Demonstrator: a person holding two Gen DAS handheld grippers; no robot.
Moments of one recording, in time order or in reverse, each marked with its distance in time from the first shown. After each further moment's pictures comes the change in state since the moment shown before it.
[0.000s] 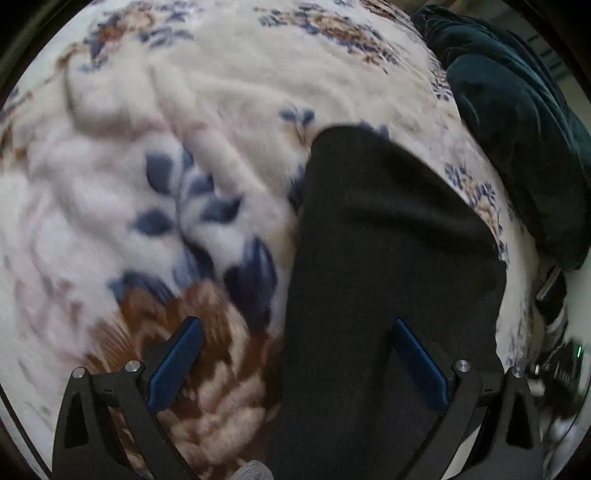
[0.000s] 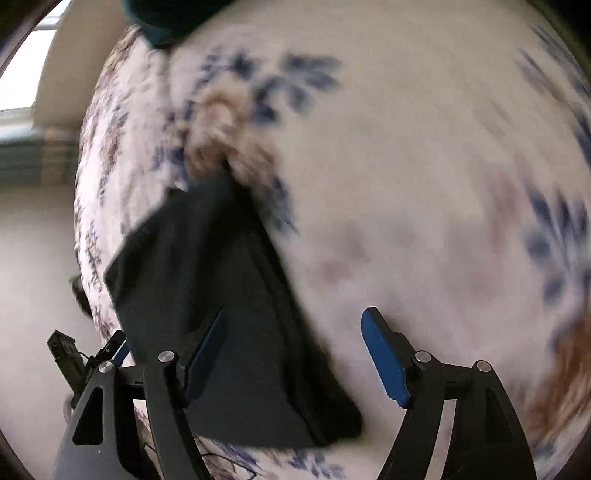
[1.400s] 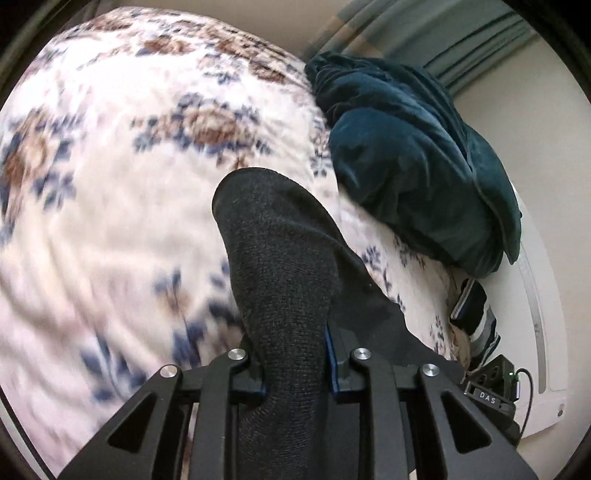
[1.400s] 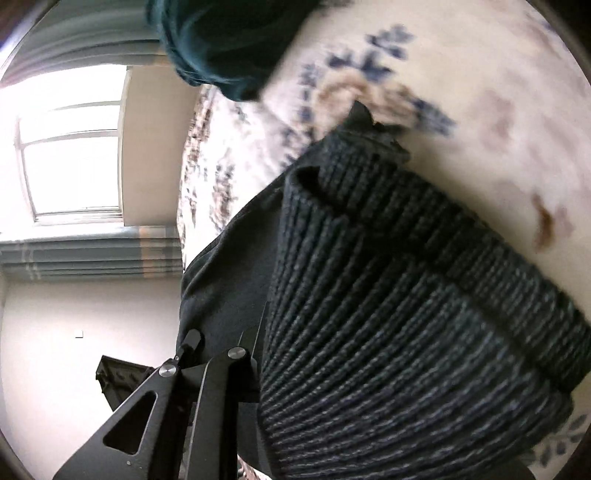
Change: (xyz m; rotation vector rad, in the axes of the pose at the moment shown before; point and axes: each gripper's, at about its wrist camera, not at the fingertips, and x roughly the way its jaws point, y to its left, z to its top) left arm -0.064 -0.054 0.106 0.207 -0.187 -0.340; right arm 0.015 0.082 -0.106 0.154 -0.324 0.466
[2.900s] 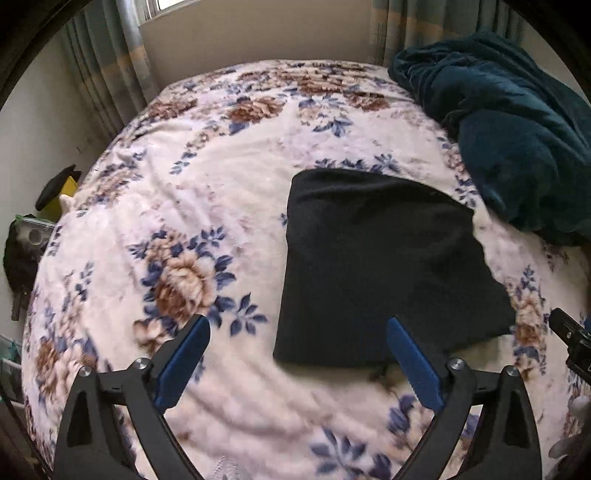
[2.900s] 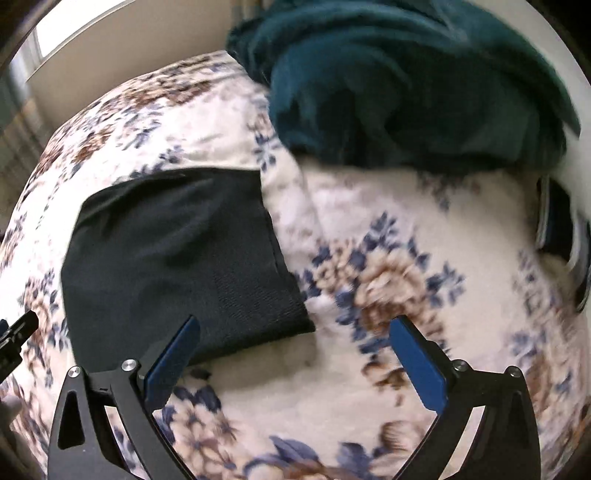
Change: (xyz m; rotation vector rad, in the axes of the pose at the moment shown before) left arm -0.042 0.039 0.076 0.210 -0.031 0.632; right arm 0.126 0.252 0.022 -0.682 -0.210 -0.873
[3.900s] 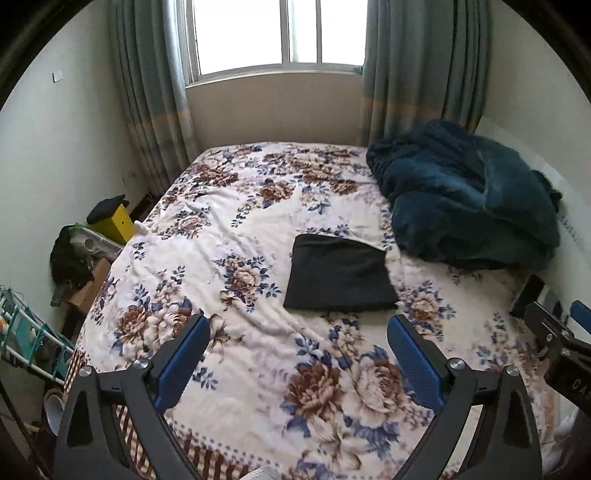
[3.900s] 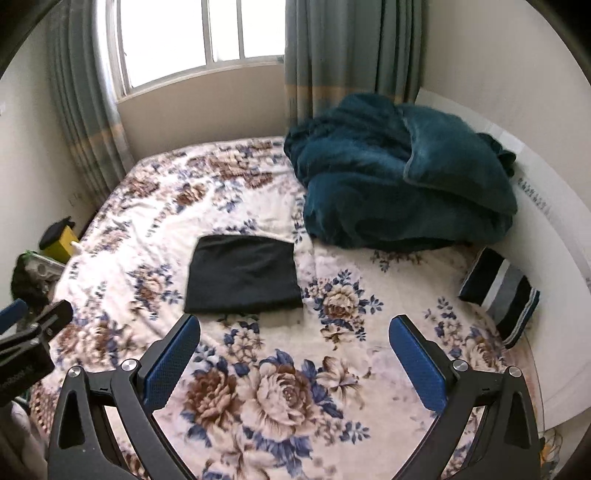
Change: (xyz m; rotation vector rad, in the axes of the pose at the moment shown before) left arm -0.394 -0.009 -0.089 -0.049 -0.212 -0.001; right arm -0.439 -0.079 -0.101 -0.121 -0.255 0.147
